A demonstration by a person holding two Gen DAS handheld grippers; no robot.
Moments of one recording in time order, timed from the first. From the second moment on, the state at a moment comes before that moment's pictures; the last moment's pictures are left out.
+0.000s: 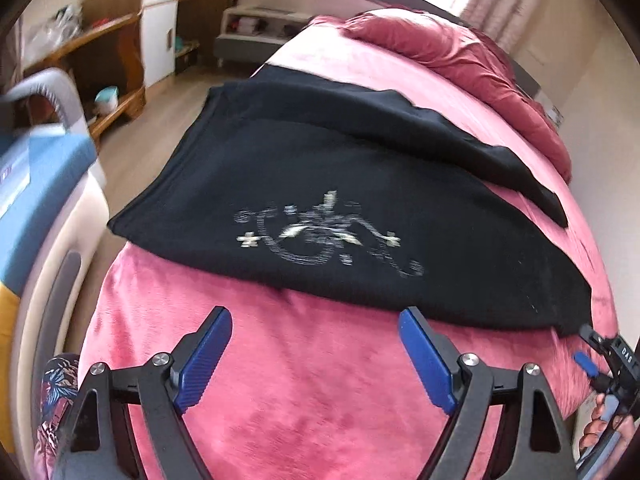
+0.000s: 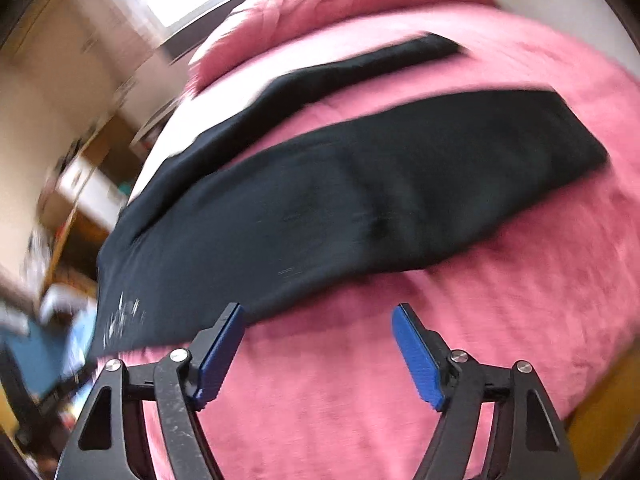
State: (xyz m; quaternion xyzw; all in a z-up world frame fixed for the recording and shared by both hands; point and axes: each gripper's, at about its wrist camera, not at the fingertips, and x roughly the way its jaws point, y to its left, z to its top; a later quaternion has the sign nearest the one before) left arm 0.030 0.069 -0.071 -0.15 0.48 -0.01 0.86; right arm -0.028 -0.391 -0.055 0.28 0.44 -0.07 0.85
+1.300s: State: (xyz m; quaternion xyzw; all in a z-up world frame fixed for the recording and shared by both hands) left arm 0.081 0.176 -0.111 -0.32 0.49 0.06 0.81; right arm 0.041 -0.574 -0.090 0.34 0.42 -0.24 0.81
